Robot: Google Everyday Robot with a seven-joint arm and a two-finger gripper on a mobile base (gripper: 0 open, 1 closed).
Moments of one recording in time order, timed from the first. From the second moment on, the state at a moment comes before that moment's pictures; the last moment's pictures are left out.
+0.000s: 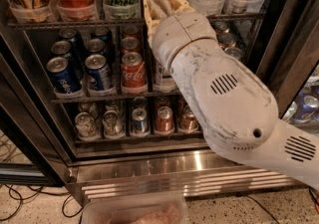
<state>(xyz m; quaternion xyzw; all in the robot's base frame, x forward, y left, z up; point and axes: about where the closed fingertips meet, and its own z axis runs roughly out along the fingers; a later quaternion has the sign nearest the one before) 0.530 0.006 1.073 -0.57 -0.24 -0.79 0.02</state>
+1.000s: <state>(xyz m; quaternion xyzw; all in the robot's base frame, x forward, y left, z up) 0.537 0.005 1.081 -0.56 -0.23 -0.80 -0.01</state>
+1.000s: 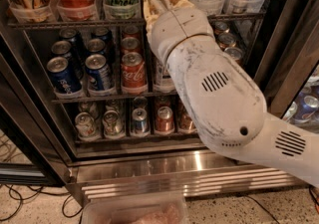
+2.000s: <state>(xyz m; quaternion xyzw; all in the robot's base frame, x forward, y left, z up) 0.541 -0.004 1.087 -0.56 -0.22 -0.80 -0.04</state>
